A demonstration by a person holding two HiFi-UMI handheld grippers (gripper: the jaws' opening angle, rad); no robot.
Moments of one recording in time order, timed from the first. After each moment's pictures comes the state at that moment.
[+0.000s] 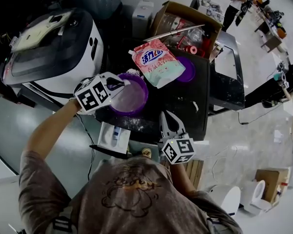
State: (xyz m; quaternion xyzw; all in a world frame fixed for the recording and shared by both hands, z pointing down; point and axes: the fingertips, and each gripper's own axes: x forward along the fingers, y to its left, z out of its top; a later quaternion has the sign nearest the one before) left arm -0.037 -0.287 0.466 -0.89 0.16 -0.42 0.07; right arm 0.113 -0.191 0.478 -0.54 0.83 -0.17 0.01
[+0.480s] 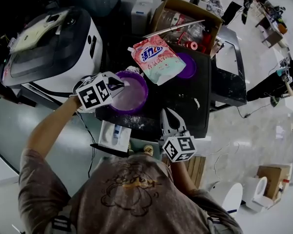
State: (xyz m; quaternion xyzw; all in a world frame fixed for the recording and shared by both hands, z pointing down) left arm -0.035 -0.281 0.482 -0.88 0.11 -0.46 0.06; right arm 0.116 -0.195 0.483 -0.54 0.82 -0.18 0.02
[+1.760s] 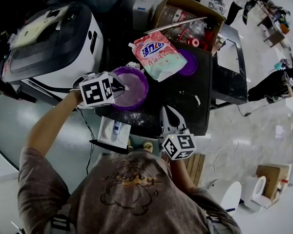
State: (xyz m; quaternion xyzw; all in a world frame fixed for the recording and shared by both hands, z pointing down) left arm -0.031 -0.251 0.493 -0.86 0.04 -0.51 0.04; right arm 0.116 -0.192 0.489 -0.54 0.82 -0.18 0.01
